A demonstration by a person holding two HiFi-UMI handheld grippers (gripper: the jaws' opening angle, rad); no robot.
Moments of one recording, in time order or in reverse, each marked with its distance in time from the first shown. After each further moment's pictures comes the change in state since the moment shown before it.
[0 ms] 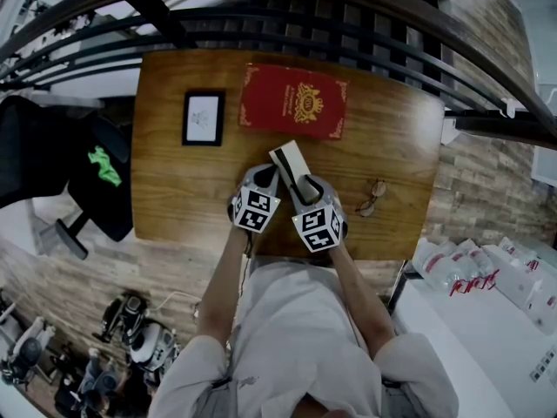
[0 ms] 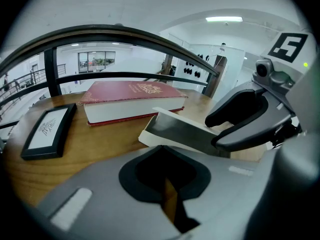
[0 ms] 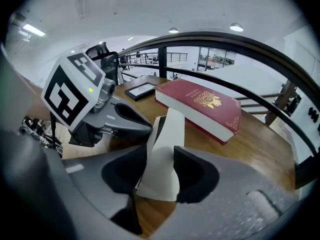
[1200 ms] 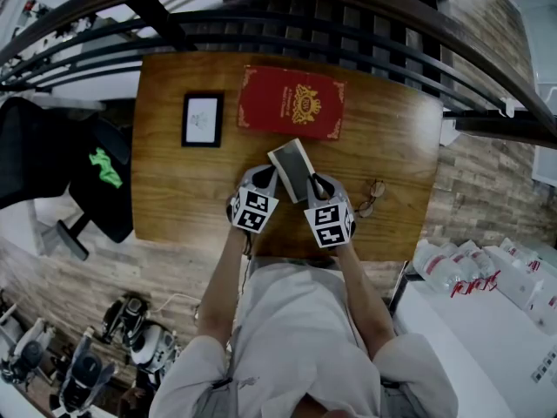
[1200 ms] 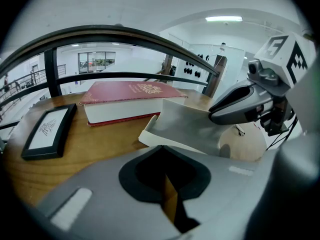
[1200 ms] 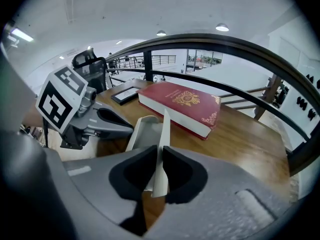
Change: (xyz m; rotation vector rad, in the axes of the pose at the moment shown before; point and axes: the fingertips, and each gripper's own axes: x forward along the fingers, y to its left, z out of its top) left arm 0.002 -0.001 -0.001 0.004 -0.005 -0.001; right arm -0.013 -0.042 -0.005 0.097 -0.035 -0.086
